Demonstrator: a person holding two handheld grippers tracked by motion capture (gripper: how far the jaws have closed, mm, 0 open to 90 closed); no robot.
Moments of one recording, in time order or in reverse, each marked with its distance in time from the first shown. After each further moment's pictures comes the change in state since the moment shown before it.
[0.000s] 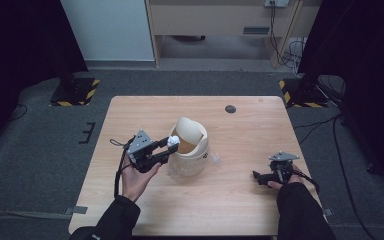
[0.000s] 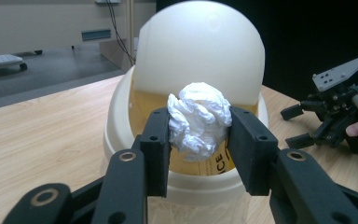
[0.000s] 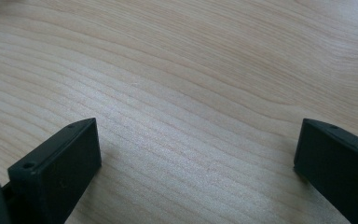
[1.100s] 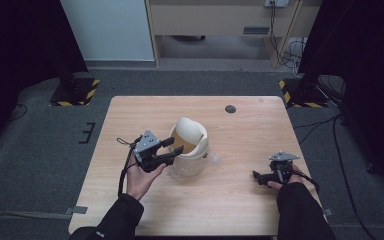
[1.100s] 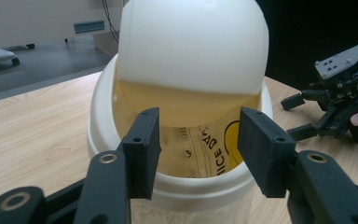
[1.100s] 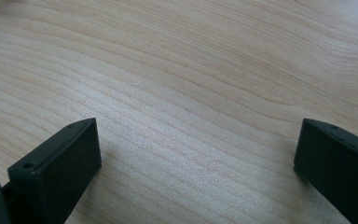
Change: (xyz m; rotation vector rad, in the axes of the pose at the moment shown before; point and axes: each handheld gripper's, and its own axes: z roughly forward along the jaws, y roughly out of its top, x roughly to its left) left arm -0.001 -0.003 0.011 0.022 -0.015 0.014; right arm 0.000 0.000 0.000 0.000 0.000 -0.001
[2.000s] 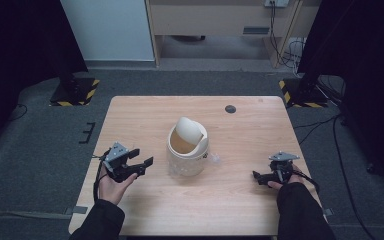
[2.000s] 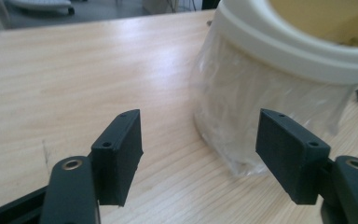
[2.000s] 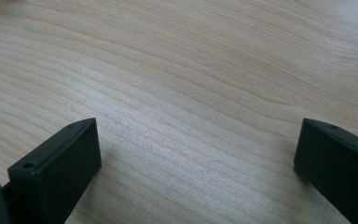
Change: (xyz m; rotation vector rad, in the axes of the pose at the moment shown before) left arm 0.052 -0.060 -0.052 0.148 0.188 -0.129; right arm 0.000 0.000 0.000 0.001 0.000 0.001
